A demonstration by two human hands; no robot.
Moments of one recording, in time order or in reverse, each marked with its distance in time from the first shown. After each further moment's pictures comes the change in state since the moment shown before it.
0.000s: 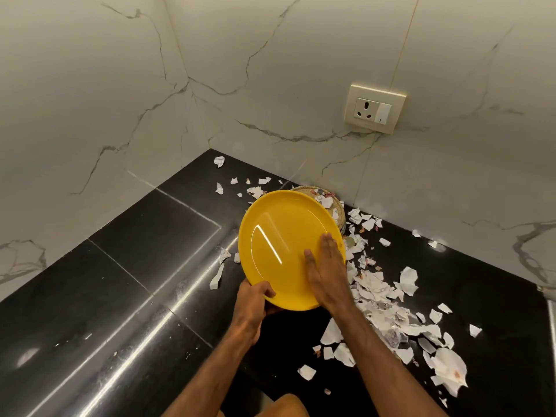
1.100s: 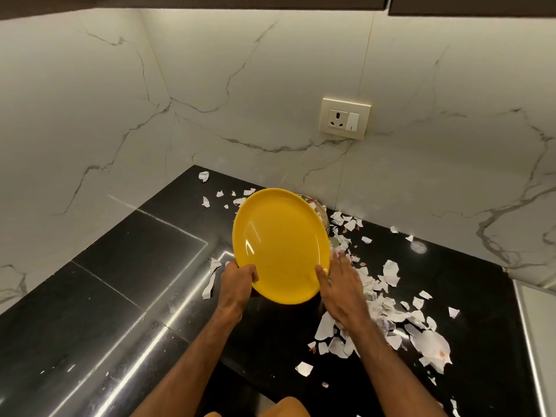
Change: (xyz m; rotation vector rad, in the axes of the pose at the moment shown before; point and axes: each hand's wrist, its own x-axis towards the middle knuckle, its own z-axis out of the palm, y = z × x) left_hand 0.009 0.038 -0.014 0.309 0.027 0.181; right_hand -0.047 0.033 -0.025 -0.174 0.064 0.138
